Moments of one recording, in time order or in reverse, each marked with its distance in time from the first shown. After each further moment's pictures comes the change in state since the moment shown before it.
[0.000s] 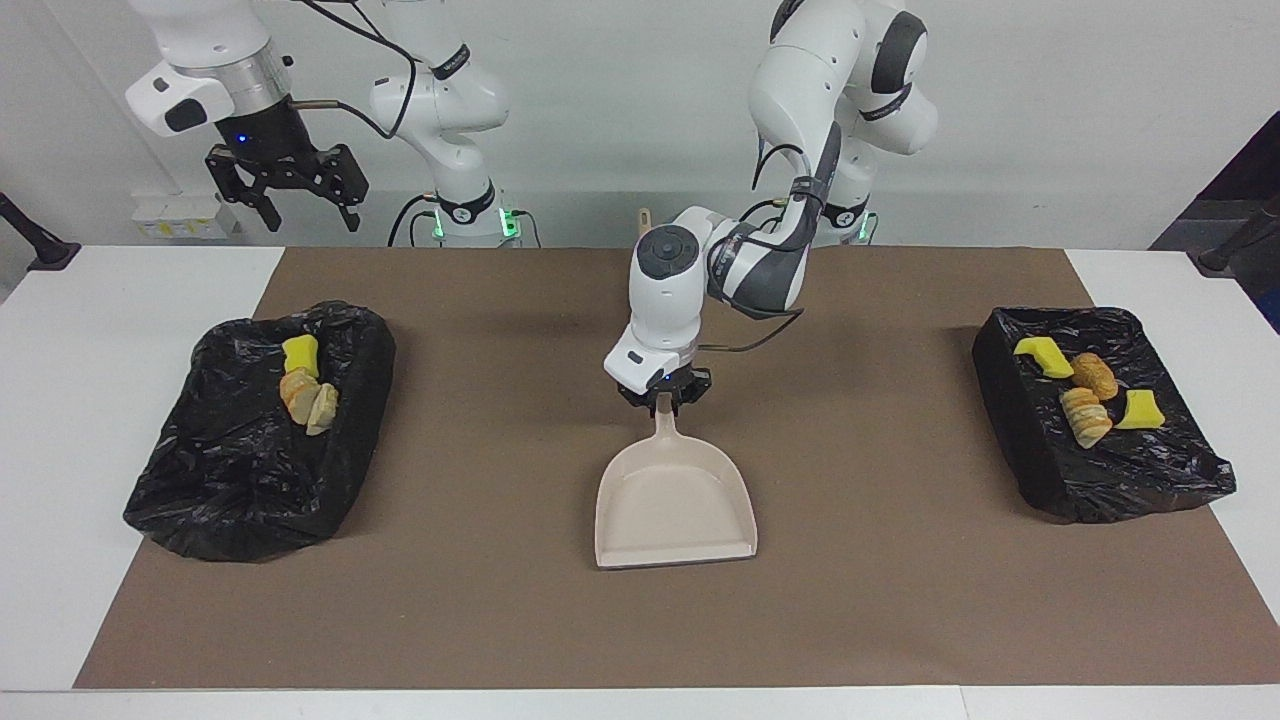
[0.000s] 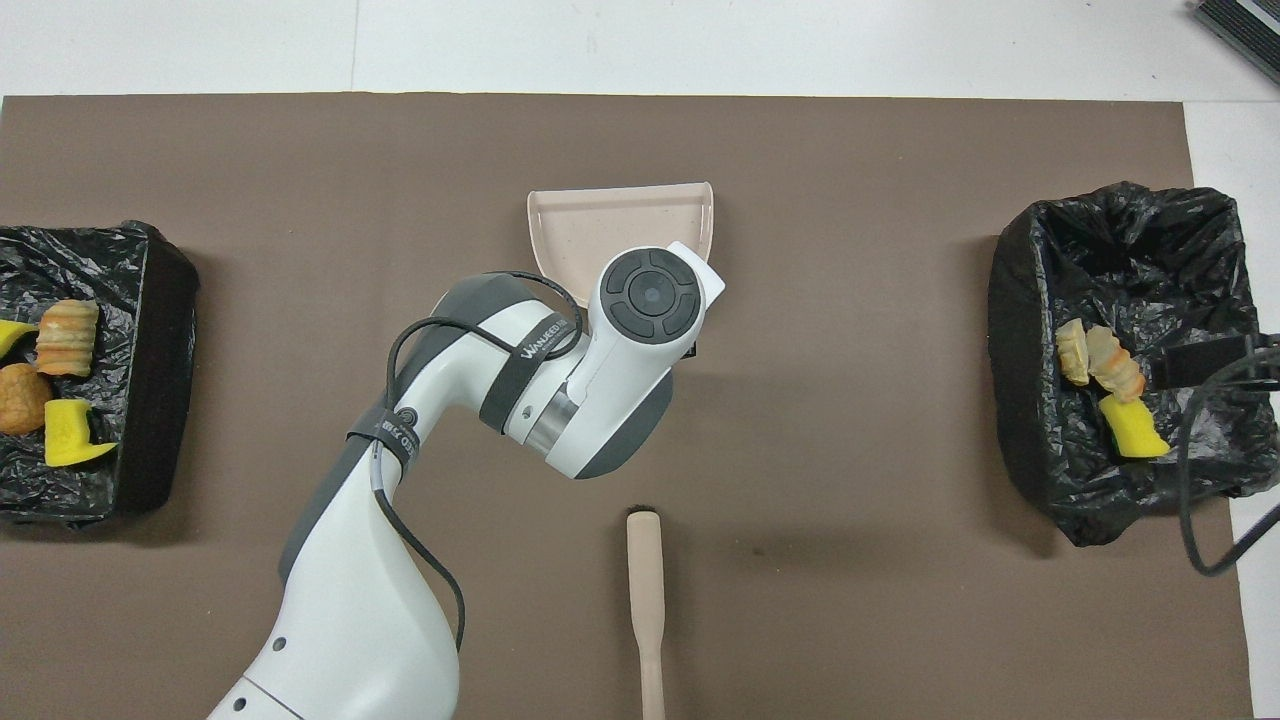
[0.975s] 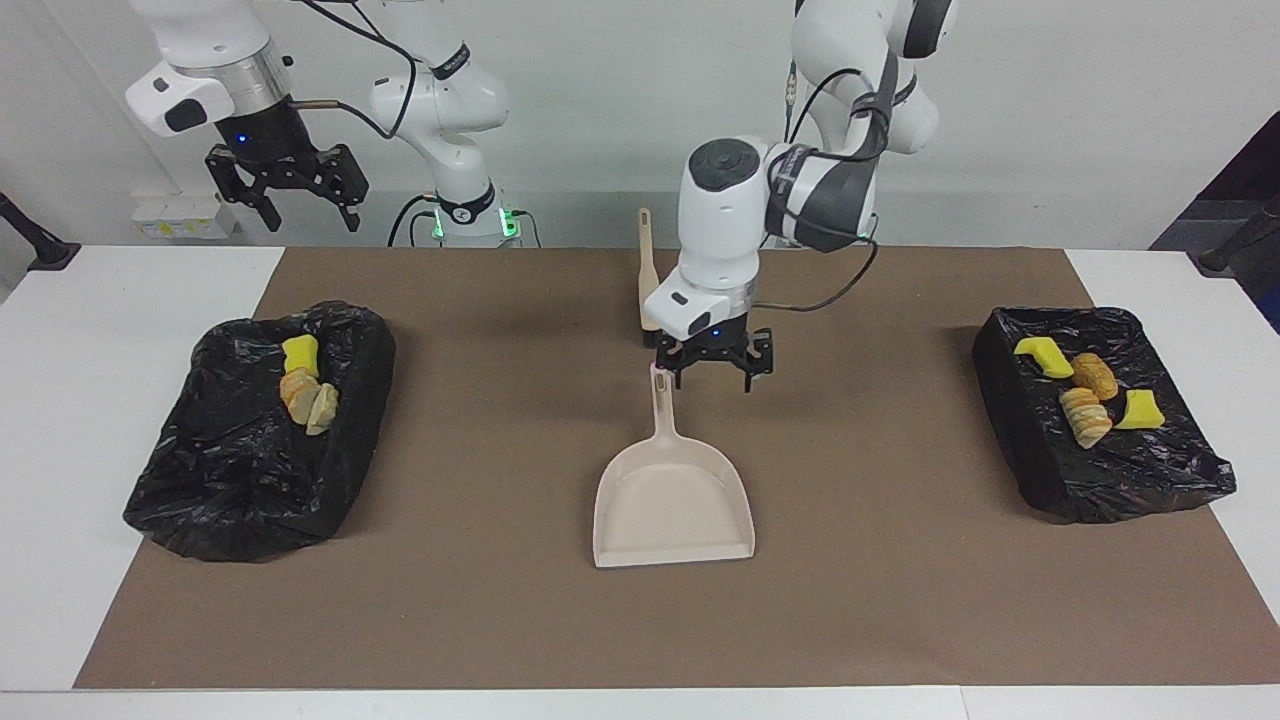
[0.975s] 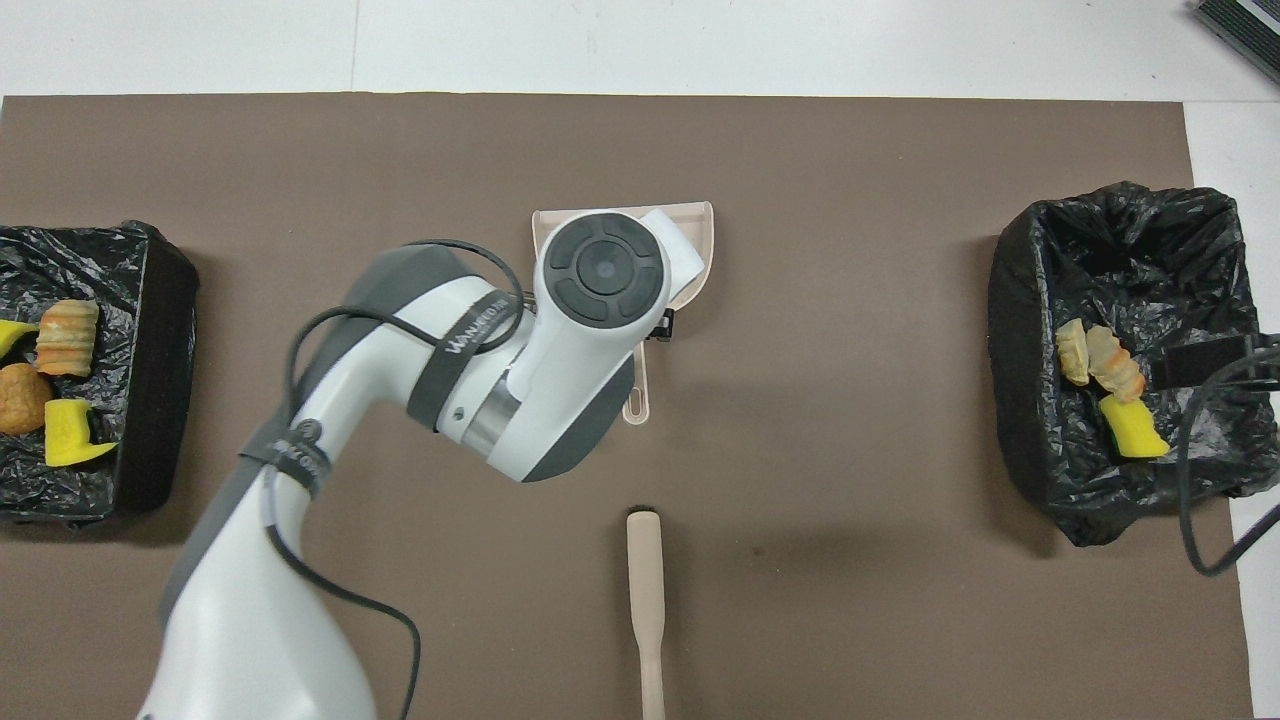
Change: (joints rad) left arm 0.079 -0.234 0.041 0.013 0.106 -0.153 0.281; right arm 0.000 0.000 0.000 0.000 0.000 0.000 0.000
